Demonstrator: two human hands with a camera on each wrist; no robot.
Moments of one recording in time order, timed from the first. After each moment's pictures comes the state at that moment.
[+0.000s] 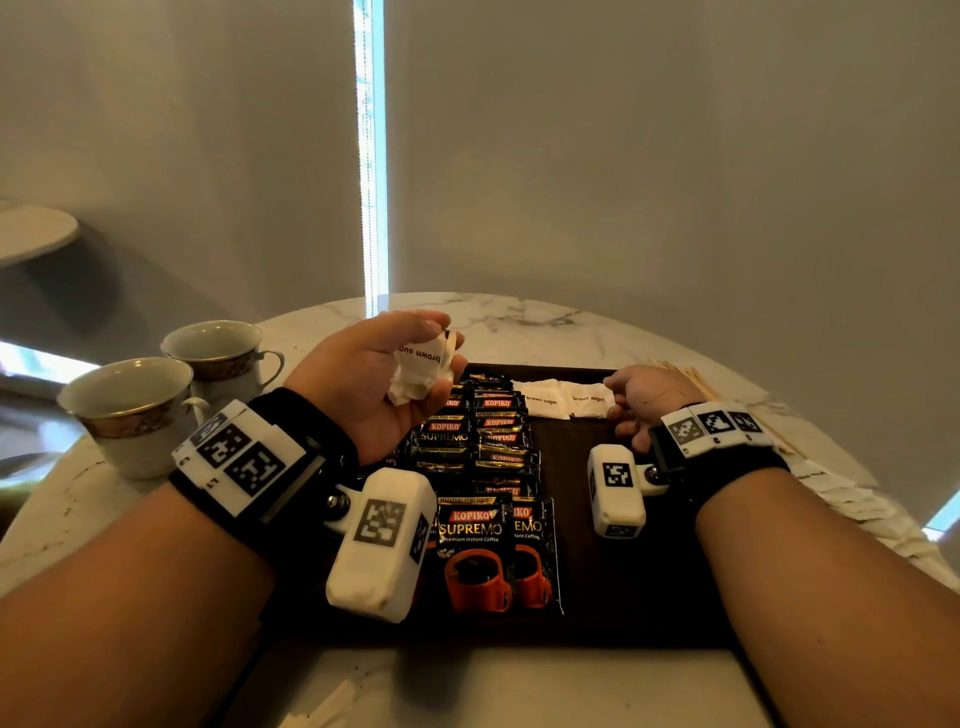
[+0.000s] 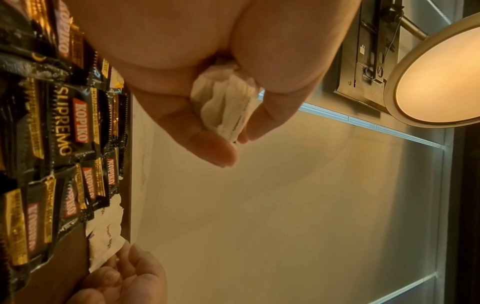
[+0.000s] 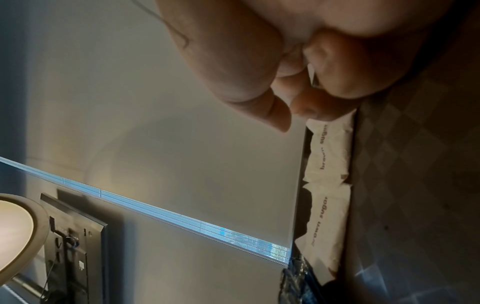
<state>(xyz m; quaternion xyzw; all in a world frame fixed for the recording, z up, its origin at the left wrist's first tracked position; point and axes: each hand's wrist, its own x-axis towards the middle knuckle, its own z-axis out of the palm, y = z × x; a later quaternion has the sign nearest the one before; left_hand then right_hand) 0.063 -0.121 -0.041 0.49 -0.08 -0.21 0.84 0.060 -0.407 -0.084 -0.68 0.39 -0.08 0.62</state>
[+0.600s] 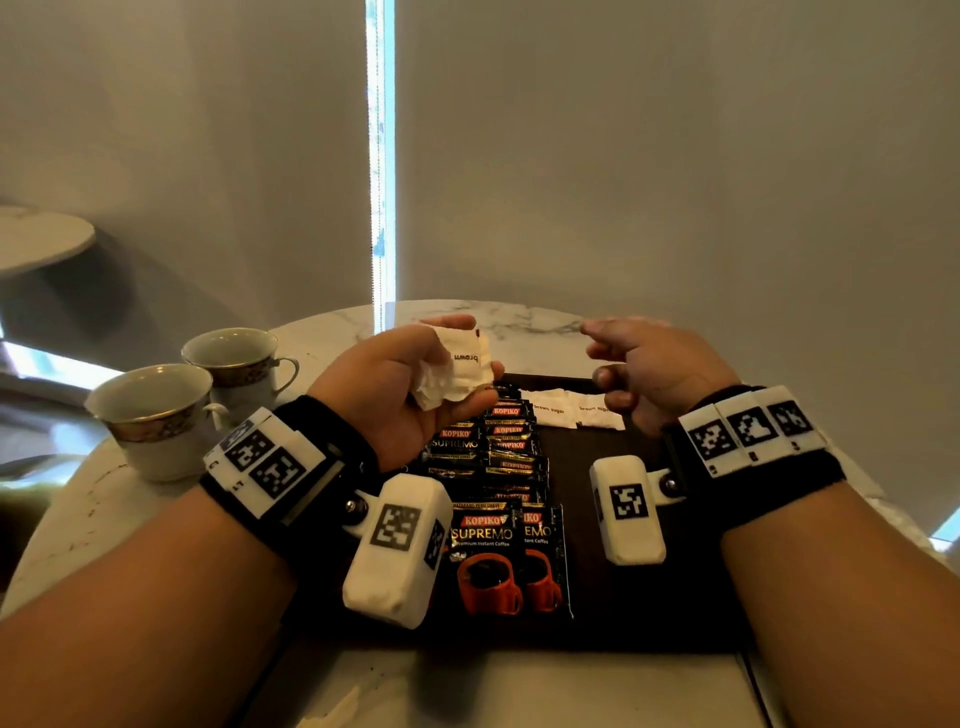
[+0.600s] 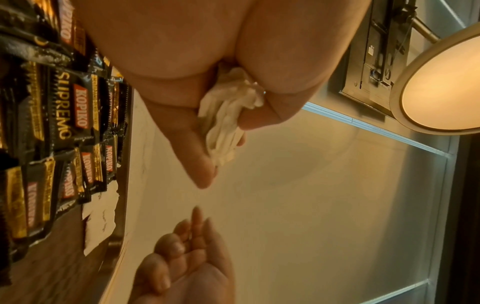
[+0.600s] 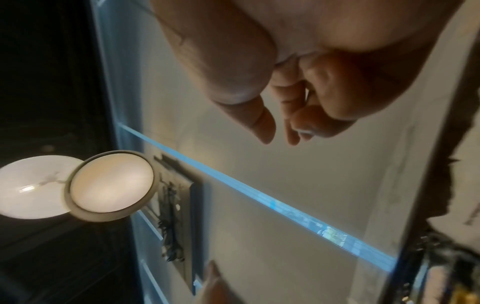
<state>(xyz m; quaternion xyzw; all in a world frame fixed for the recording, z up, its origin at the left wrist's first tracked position) 0.056 -0.124 -0.039 0.46 -0.11 -0.25 0.85 0.030 -0.355 -0.028 -0.68 0.20 -0.15 0.69</state>
